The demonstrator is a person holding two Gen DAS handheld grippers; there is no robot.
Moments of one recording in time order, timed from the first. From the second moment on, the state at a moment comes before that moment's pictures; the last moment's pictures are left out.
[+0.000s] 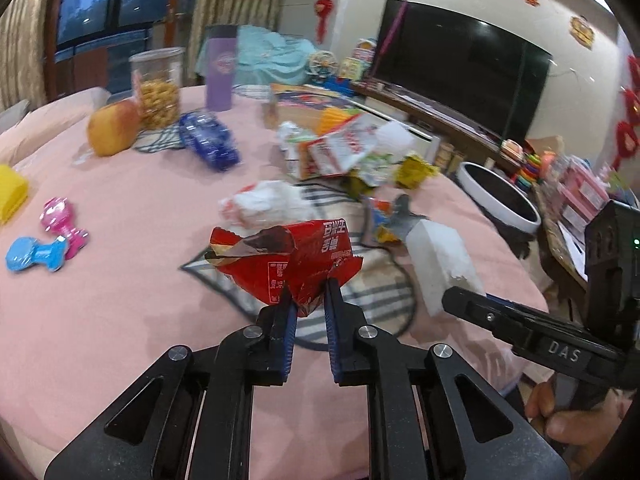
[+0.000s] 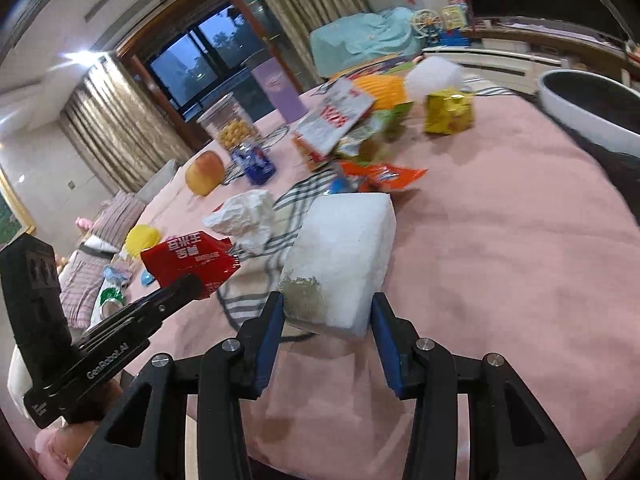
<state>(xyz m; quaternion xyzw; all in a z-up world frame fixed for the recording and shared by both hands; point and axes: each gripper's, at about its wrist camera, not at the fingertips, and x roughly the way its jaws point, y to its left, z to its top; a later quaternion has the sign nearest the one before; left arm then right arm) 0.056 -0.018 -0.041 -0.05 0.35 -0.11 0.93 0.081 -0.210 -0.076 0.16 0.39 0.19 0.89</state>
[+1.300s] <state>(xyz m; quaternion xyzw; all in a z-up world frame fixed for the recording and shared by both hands) 0.118 -0.200 -0.021 0.03 0.35 -0.25 0.90 0.101 -0.376 -0.052 0.21 0.36 0.07 0.91</state>
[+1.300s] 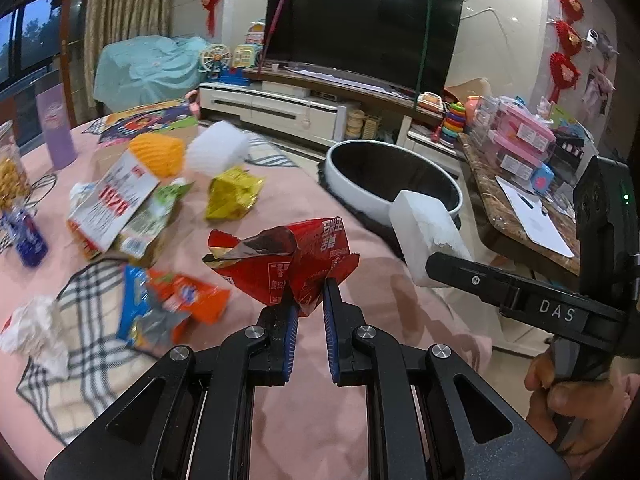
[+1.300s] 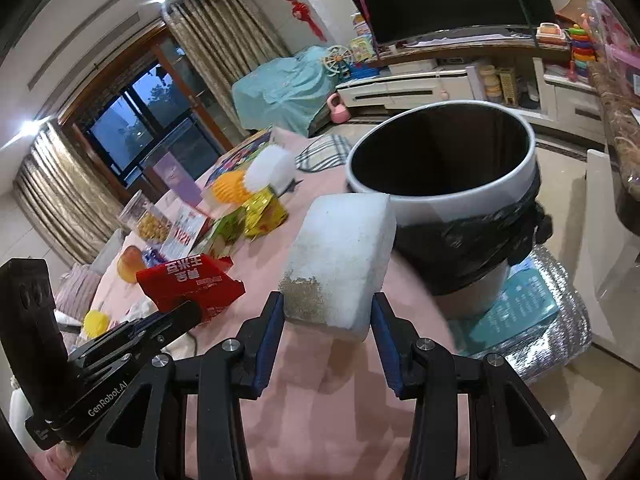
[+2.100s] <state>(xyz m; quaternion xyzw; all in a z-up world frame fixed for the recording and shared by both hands) 0.181 -0.295 -0.002 0.07 0.36 -0.29 0.88 0.160 -0.459 -0.031 0.20 0.37 0.01 0.91</state>
